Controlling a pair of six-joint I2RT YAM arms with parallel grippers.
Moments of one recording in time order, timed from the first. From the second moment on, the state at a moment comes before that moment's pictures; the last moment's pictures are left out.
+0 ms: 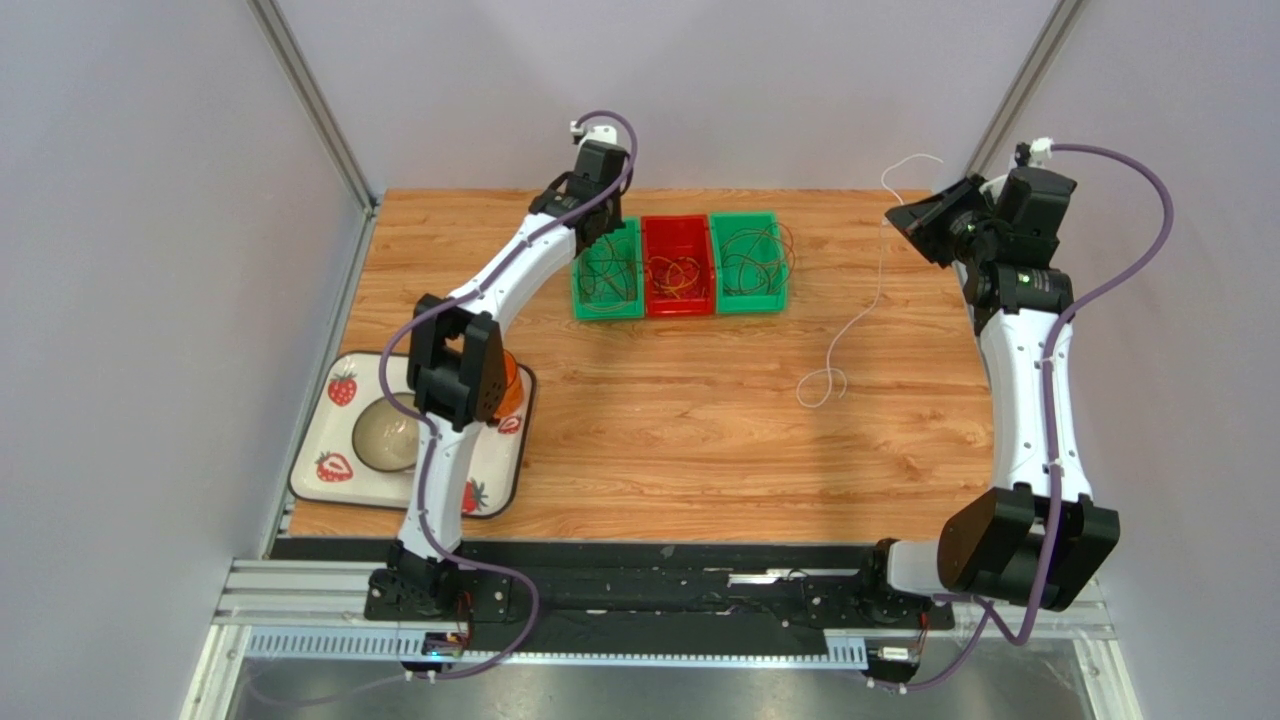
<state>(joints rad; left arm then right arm) -0.46 2.24 2.11 -0.48 -0.36 -0.29 -0.21 1.35 1.40 -0.40 -0.36 0.74</state>
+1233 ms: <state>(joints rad) -0.42 2.21 2.26 -0.63 -0.29 -0.32 0.07 1.51 1.78 -0.54 -0.30 0.68</state>
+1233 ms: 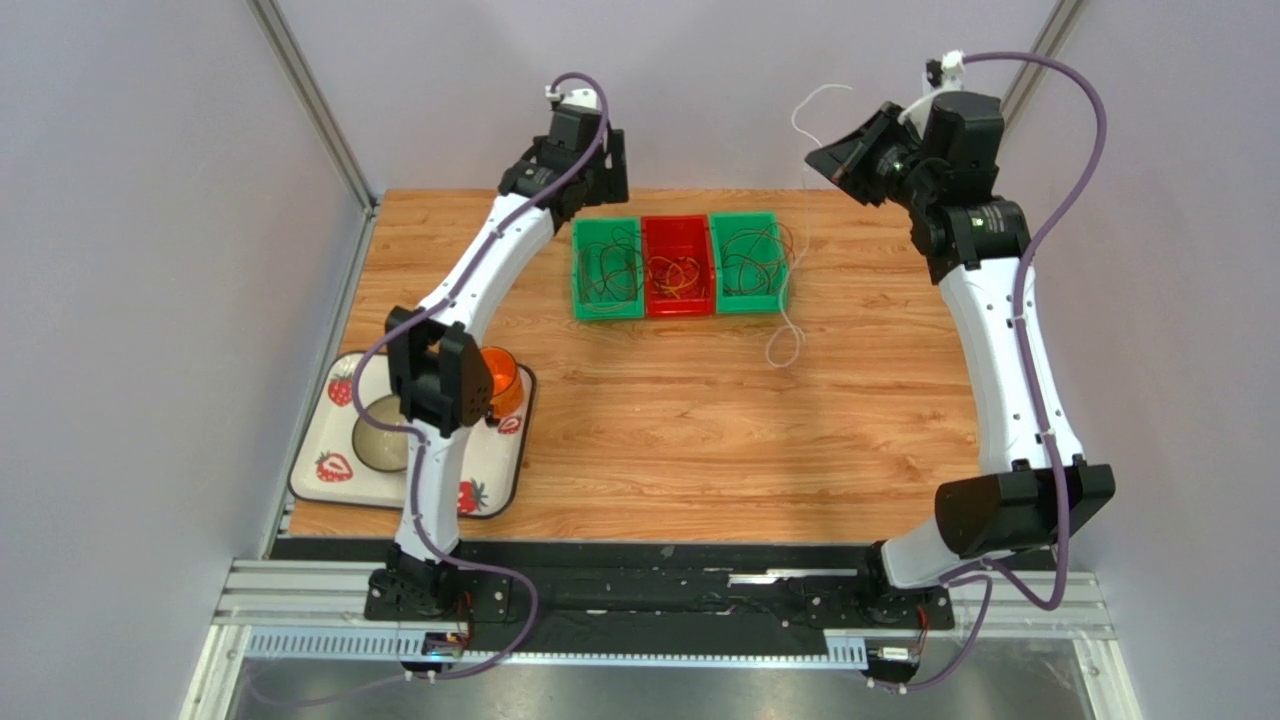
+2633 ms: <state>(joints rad) -0.40 0.90 1.02 -0.79 -0.31 -0.20 0.16 2.05 2.42 -0.45 -0.23 0.53</state>
